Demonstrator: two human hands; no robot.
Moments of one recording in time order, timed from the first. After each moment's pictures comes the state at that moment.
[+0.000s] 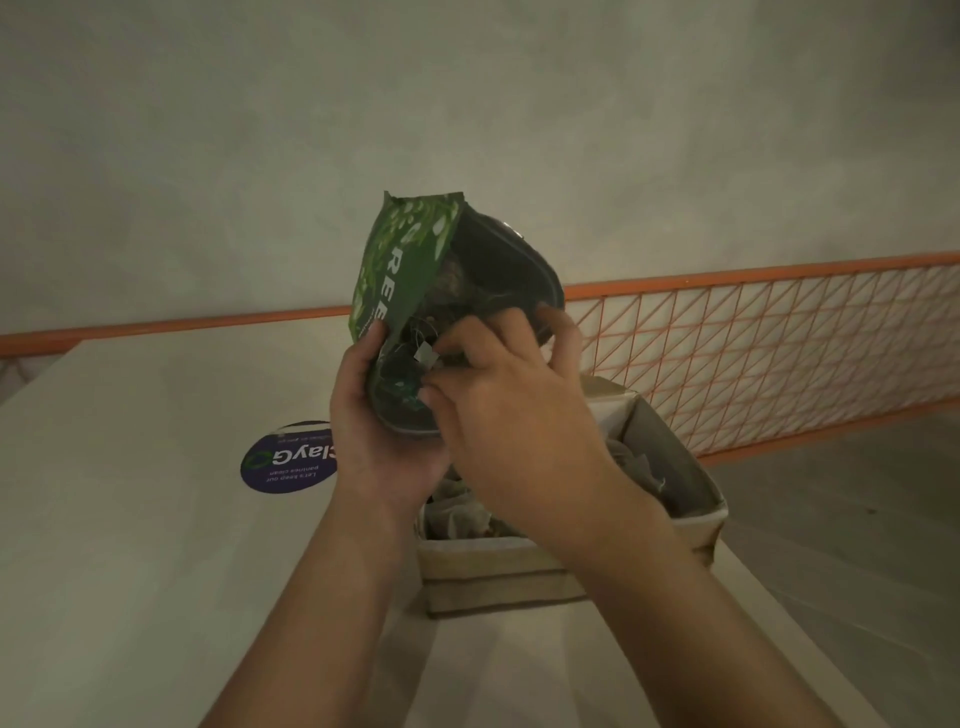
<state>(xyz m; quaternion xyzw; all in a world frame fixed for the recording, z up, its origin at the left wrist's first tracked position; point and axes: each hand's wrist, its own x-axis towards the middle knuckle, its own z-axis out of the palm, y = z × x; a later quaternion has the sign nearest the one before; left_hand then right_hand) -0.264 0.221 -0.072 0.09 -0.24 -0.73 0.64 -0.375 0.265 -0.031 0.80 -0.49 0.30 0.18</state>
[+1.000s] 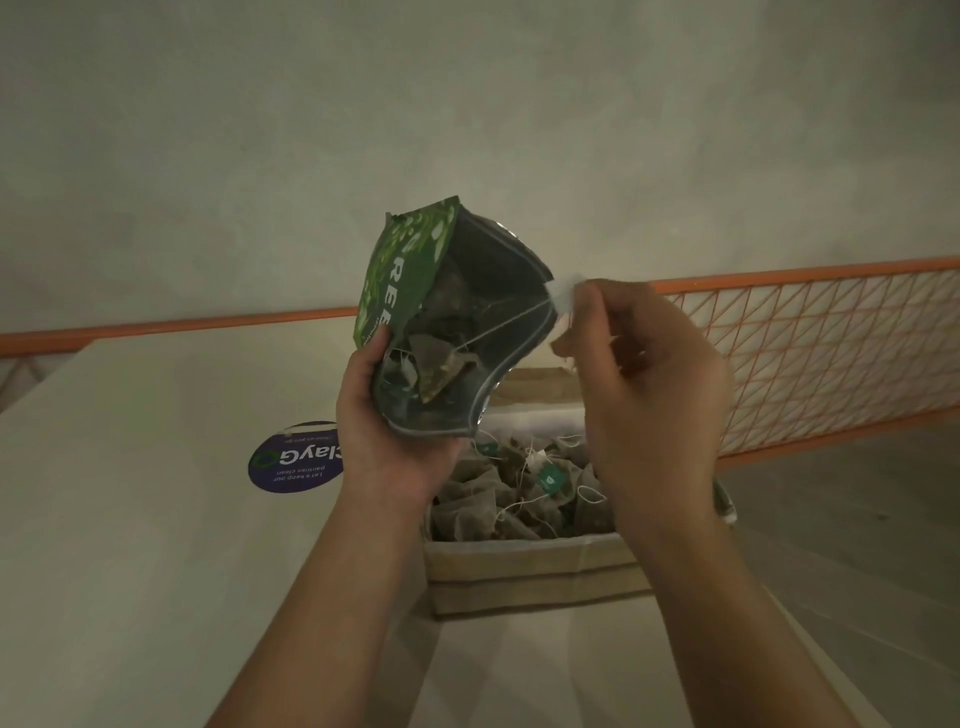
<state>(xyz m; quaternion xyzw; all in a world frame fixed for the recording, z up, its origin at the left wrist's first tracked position) -0.271 0.225 -0.063 0.10 -0.19 -0.72 0.66 -0.416 0.270 -0.021 0.61 -0.42 0.67 -0.03</state>
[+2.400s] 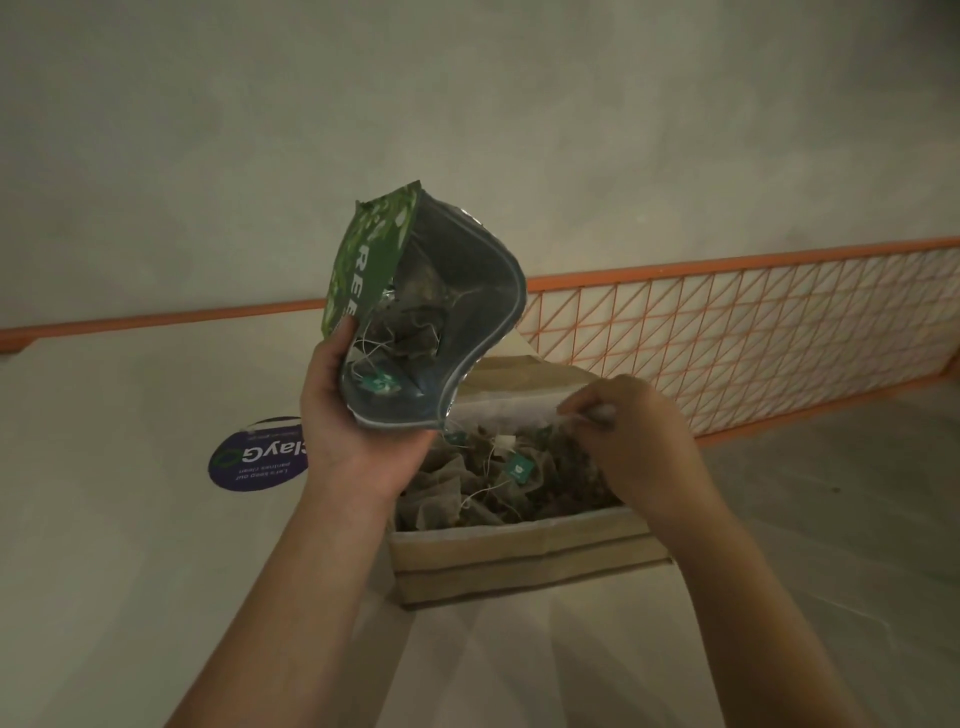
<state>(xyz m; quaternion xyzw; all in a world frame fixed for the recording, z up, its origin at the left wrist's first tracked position) -0.280 0.229 -0.060 0.09 -0.17 -0.72 0.66 -0.482 0.243 -0.074 0.67 -0.63 0.37 -0.10</state>
